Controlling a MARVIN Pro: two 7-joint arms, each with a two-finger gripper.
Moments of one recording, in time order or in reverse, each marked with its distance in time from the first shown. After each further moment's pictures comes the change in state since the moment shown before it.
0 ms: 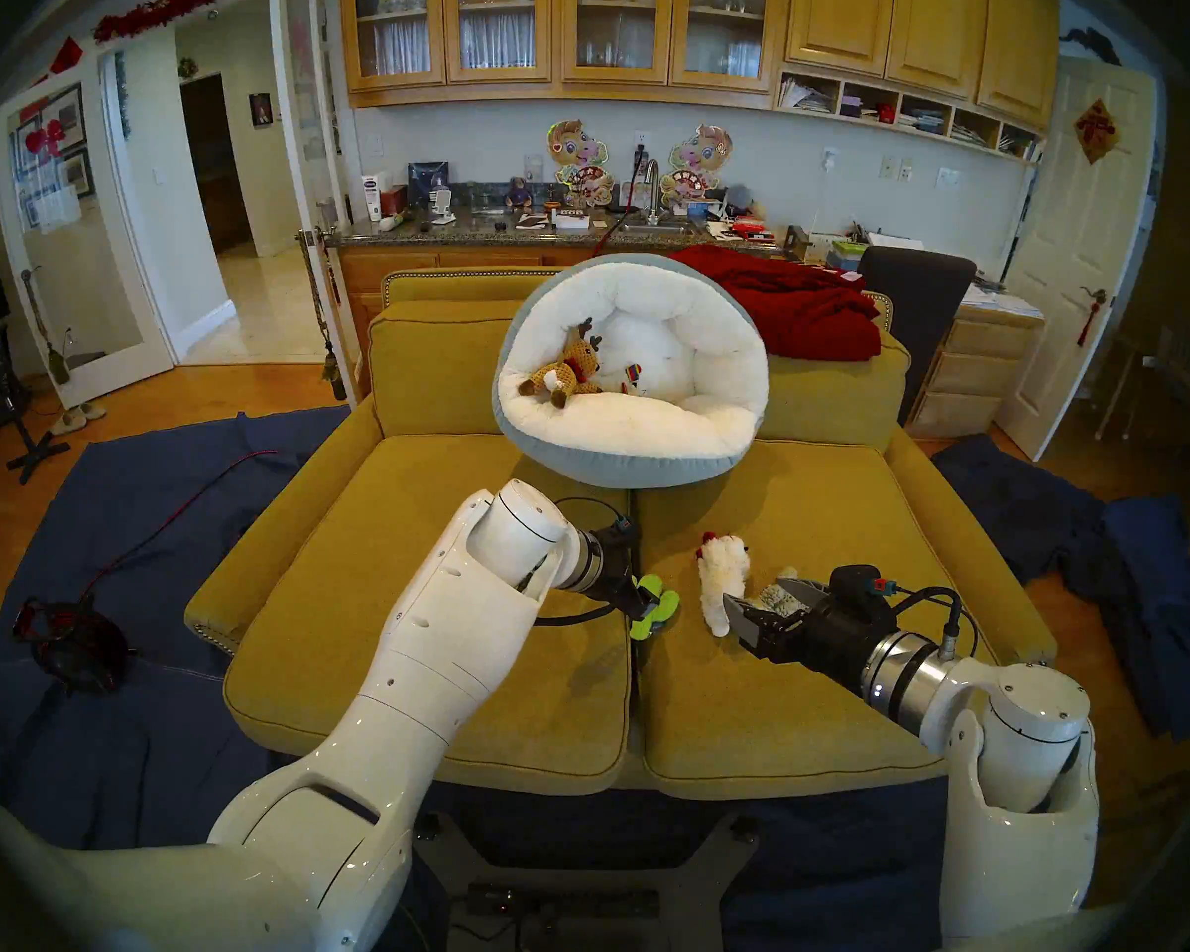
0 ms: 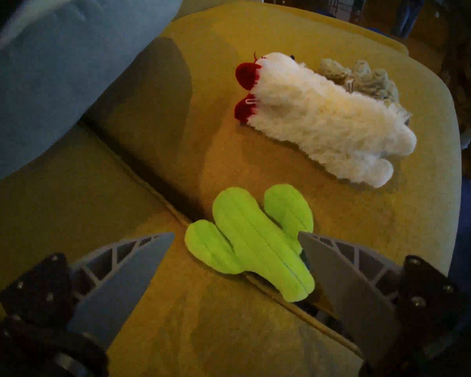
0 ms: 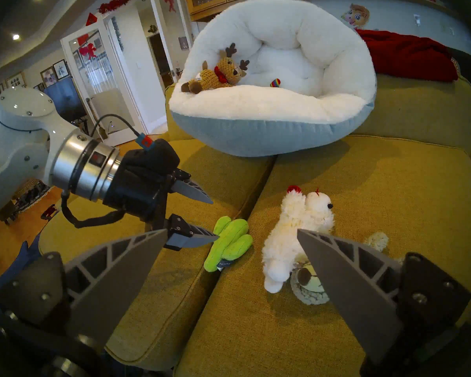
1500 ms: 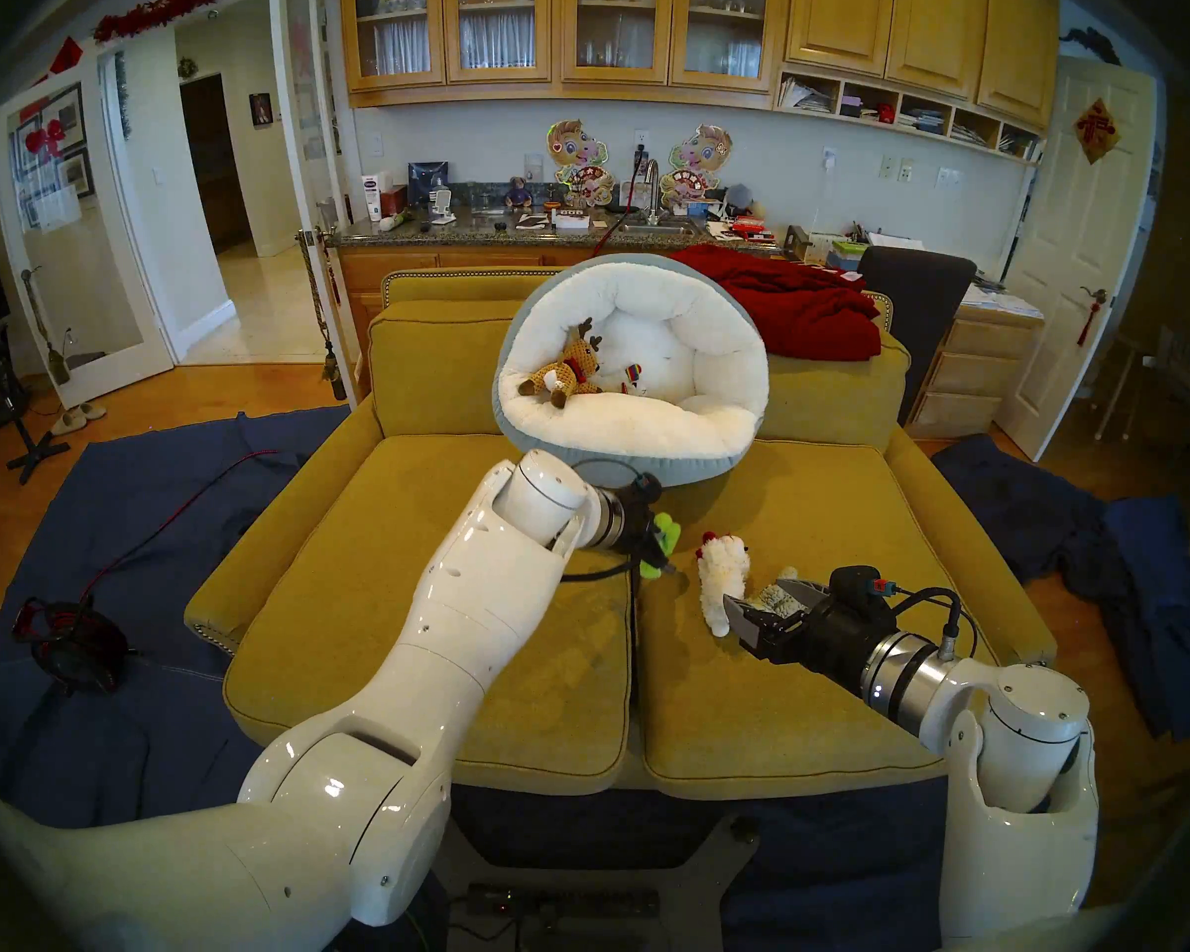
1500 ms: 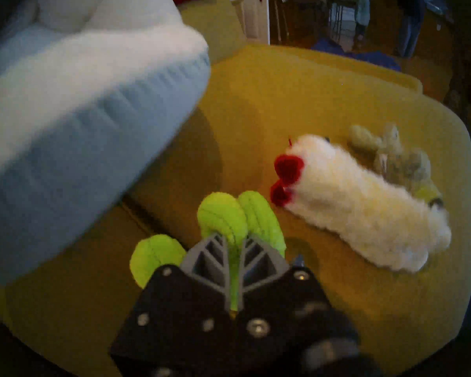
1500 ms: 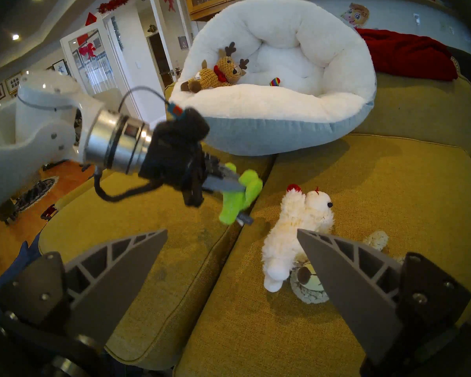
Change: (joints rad) left arm -0.156 -0.081 -0.058 0.121 -0.041 -0.150 0.084; right arm 0.000 0.000 0.000 0.004 0.000 -0.001 -0.001
